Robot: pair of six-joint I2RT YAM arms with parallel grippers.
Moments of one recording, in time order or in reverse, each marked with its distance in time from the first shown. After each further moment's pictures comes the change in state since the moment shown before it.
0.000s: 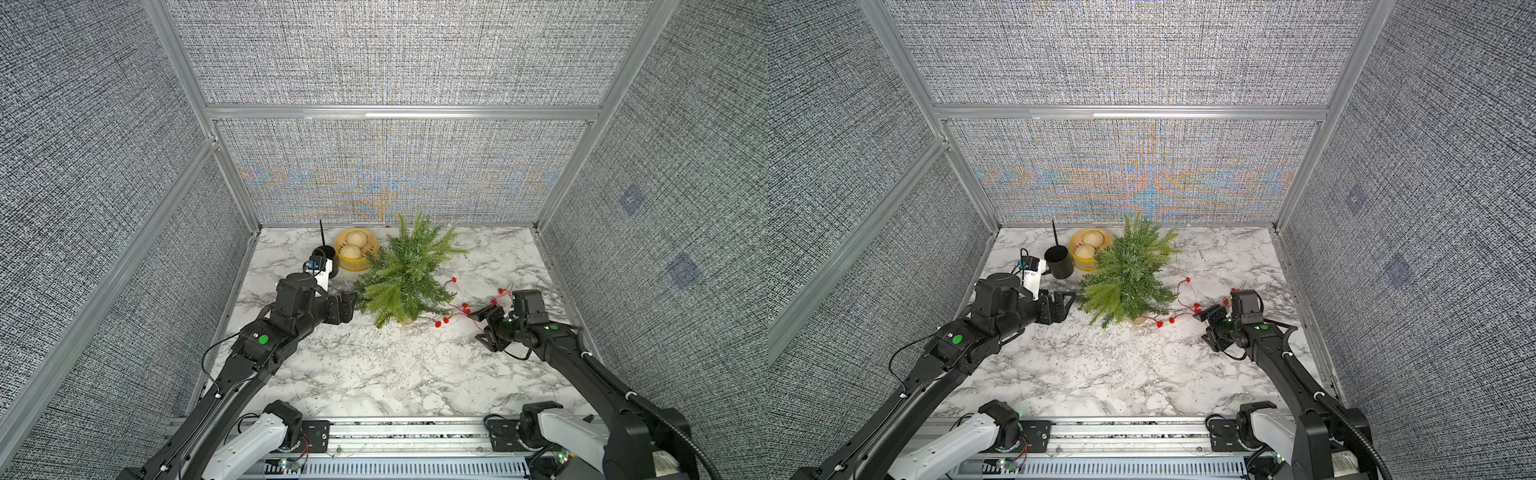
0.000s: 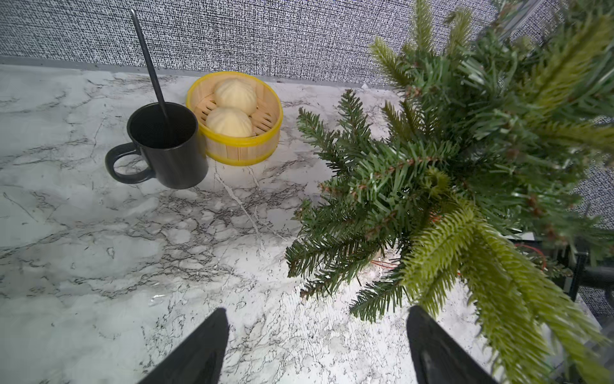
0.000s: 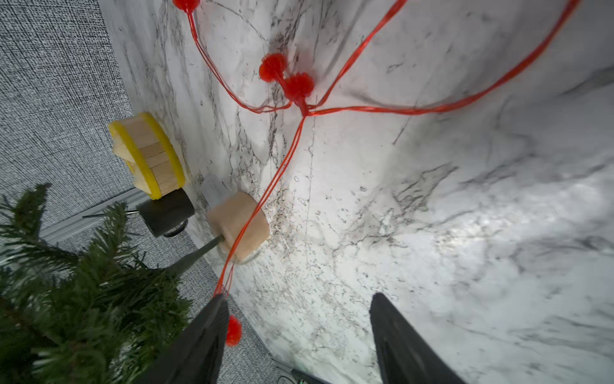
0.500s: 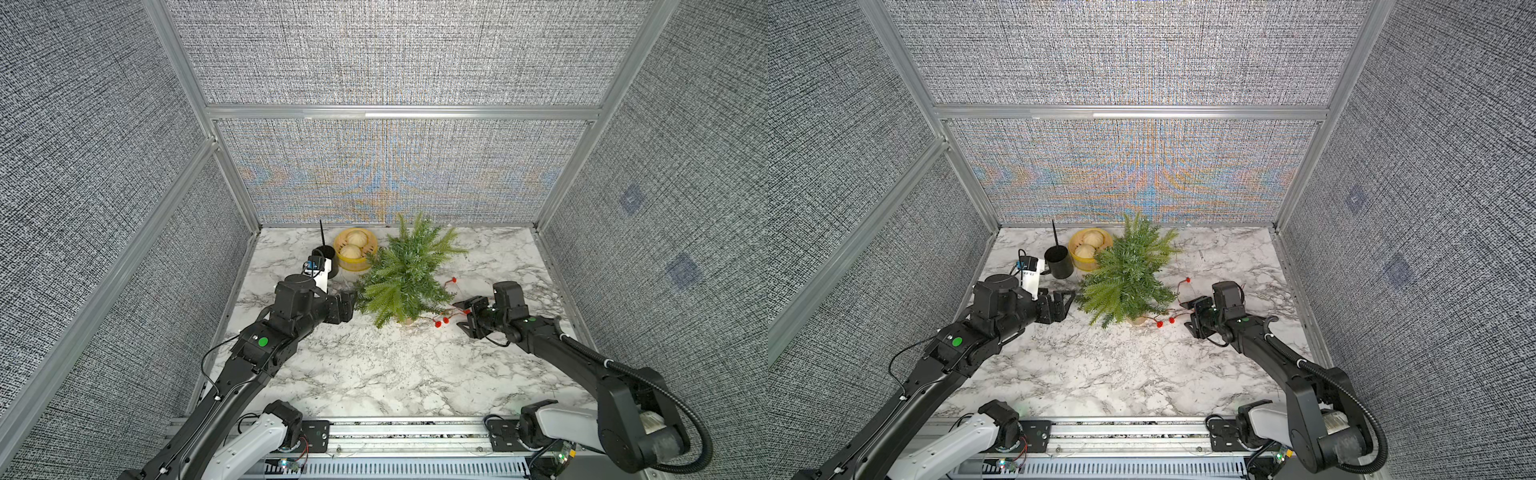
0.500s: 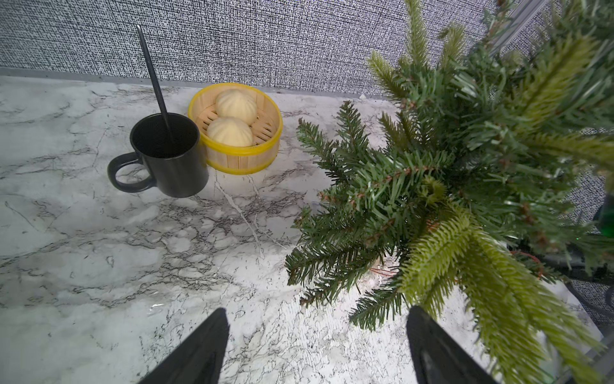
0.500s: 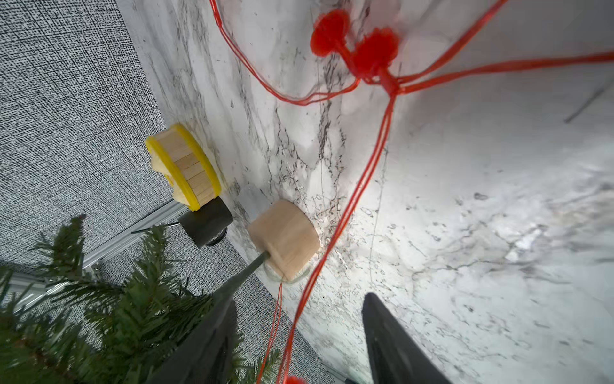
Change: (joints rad) left arm 0.000 -0.015 -0.020 0.034 -0.003 0.000; right arm 0.125 0.169 0.018 0.265 0.042 0.248
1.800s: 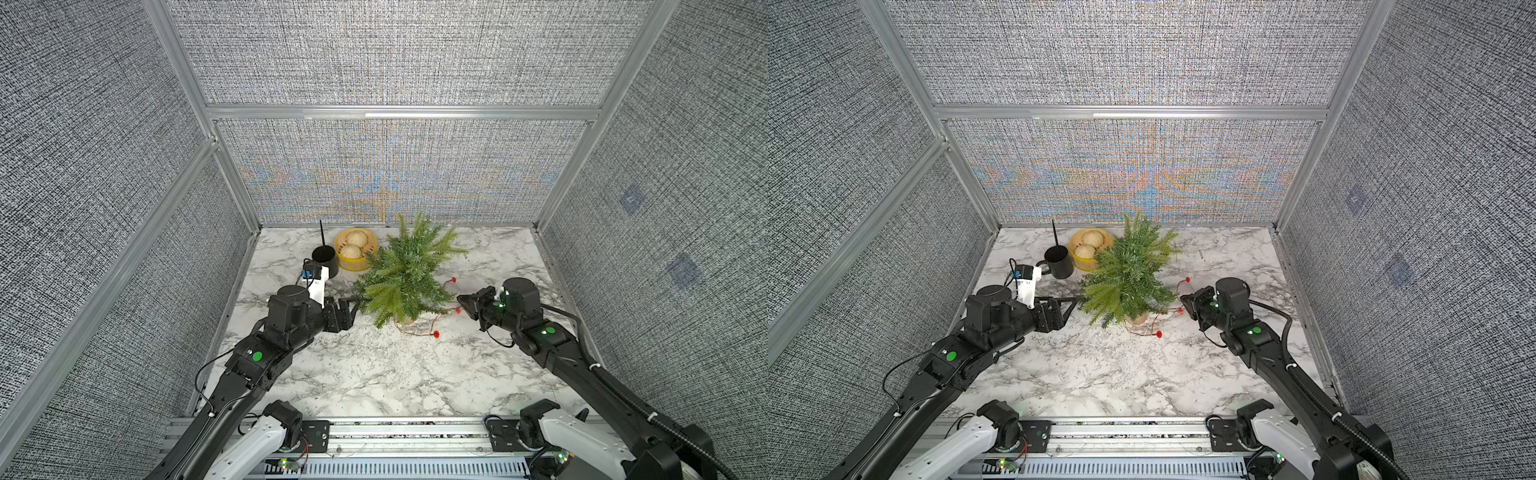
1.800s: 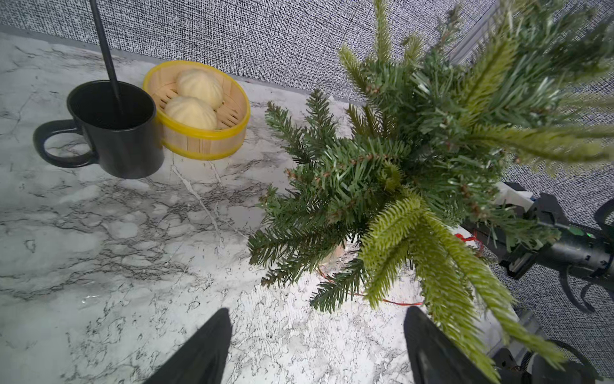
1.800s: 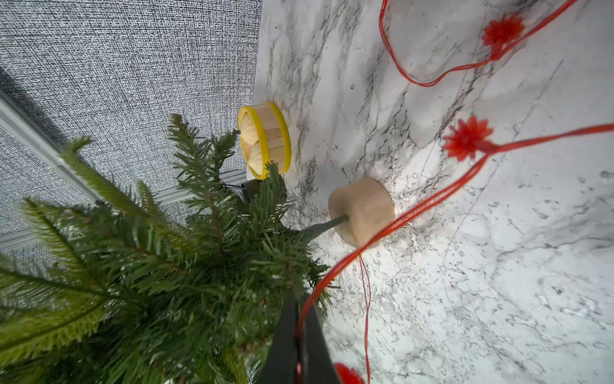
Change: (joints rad) left arm -0.001 -0.093 -0.080 0.049 0.117 -0.117; right arm 0.111 -0.283 0.086 -0.091 0.143 -0.061
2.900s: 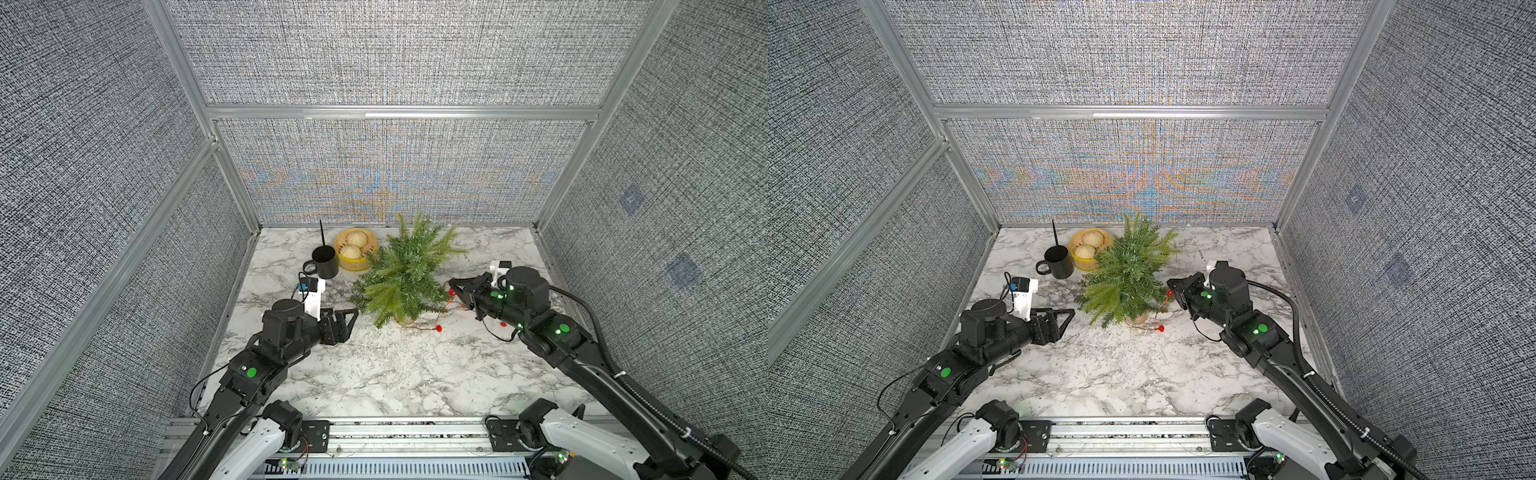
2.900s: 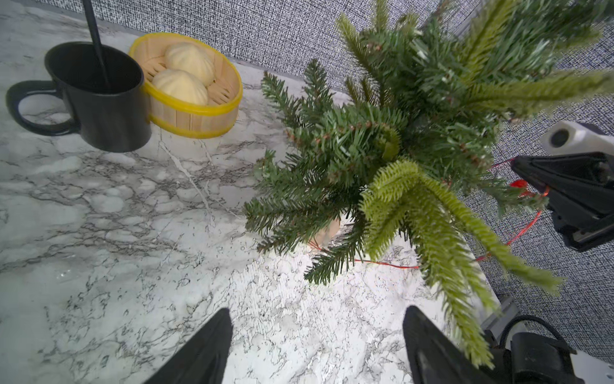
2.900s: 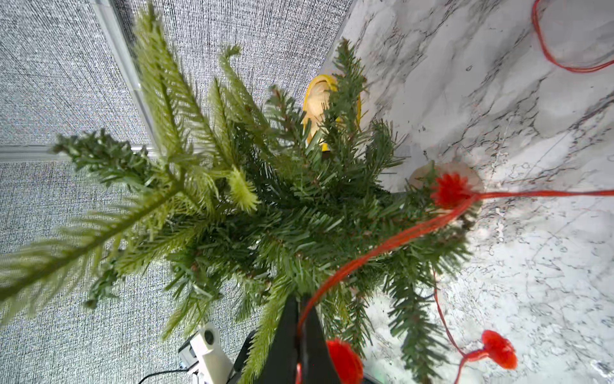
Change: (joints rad) left arm 0.000 -0.132 -0.106 -0.026 0.040 -0.040; right arm 0.198 -0.034 0.234 -0.110 0.124 -0.075
